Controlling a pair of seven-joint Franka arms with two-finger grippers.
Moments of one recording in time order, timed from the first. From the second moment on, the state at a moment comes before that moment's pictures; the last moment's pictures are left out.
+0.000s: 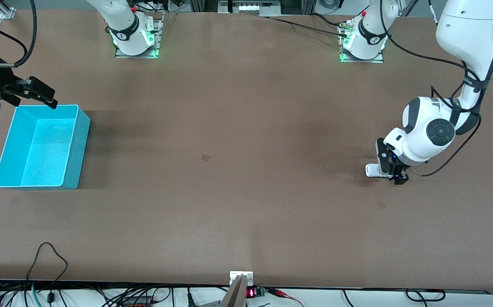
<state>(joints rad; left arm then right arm) 0.06 0.46 -0.05 -2.08 0.18 2.53 1.40 0.02 -0.01 0.03 -1.61 0.00 1.61 0.11</state>
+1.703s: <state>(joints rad) 0.08 0.48 -0.04 -2.07 0.18 2.55 1.52 0.02 -0.01 0.03 -1.61 0.00 1.61 0.11</state>
